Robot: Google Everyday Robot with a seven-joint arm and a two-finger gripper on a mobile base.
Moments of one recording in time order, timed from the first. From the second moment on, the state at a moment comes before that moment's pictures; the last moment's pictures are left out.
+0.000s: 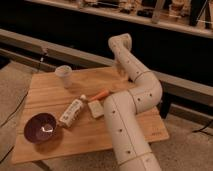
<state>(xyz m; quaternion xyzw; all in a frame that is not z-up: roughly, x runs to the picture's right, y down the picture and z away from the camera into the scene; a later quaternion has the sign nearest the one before) 0.137 -0.073 0.977 -0.17 0.30 0.71 0.62</state>
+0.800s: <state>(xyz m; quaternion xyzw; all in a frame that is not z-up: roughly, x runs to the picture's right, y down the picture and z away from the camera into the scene) 0.181 -0.065 1.005 -0.12 0.30 0.70 0.64</state>
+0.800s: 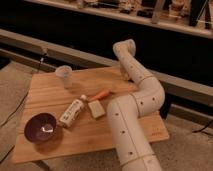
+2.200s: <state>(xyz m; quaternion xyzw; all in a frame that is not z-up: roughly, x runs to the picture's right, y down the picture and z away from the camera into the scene) 0.237 -0.106 0.950 -0.03 0.35 0.73 0.59</state>
